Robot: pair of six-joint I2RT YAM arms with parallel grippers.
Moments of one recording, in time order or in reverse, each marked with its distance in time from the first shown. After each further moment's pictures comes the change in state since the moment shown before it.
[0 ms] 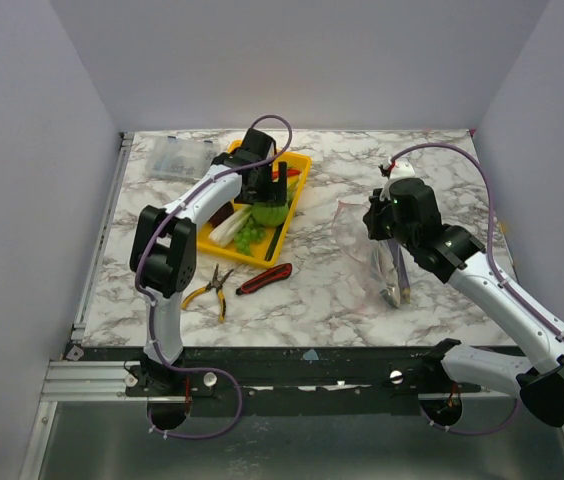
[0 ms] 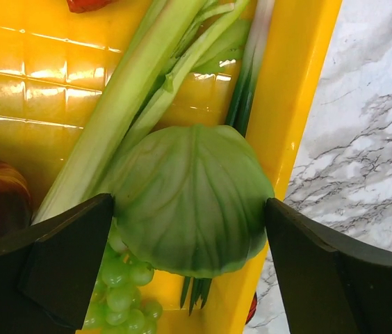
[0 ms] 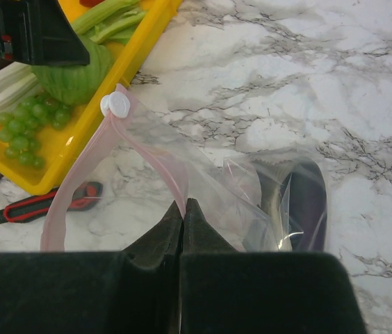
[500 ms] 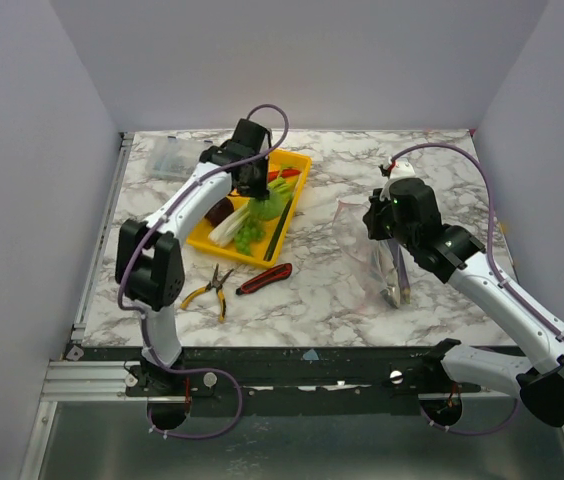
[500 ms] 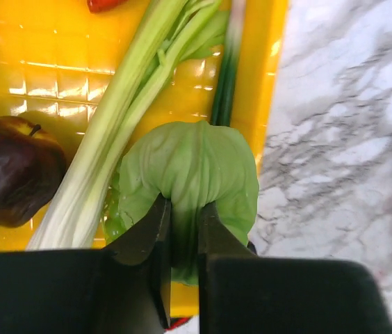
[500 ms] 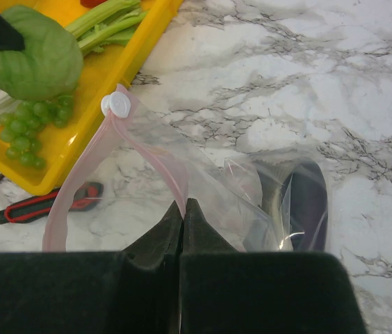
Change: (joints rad) left arm -0.006 -0.061 0.031 -0.105 -0.010 0.061; right arm 0.000 0.000 0.000 0.001 0.000 0.003
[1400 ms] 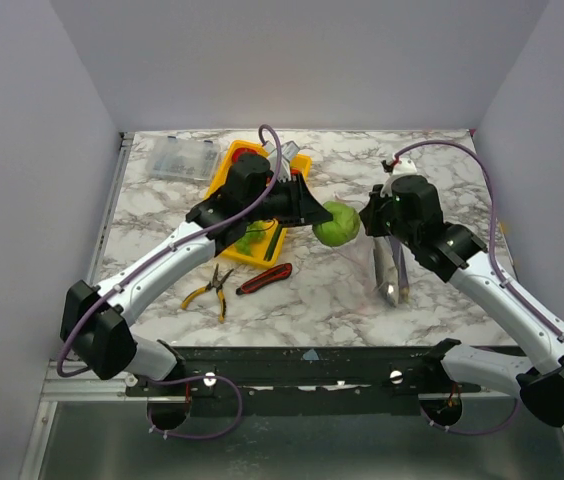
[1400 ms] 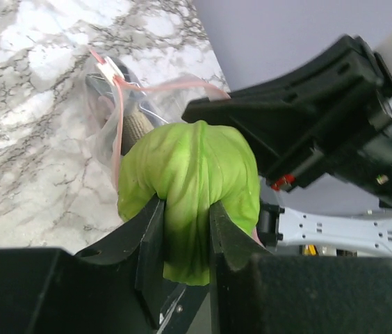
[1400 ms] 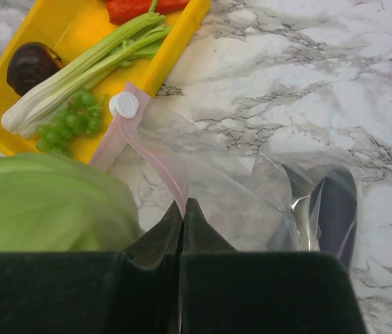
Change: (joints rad) left arm -0.239 -0.571 -0.517 0.610 0.458 -0.459; right arm 0.000 0.000 0.013 0.023 -0.040 0.053
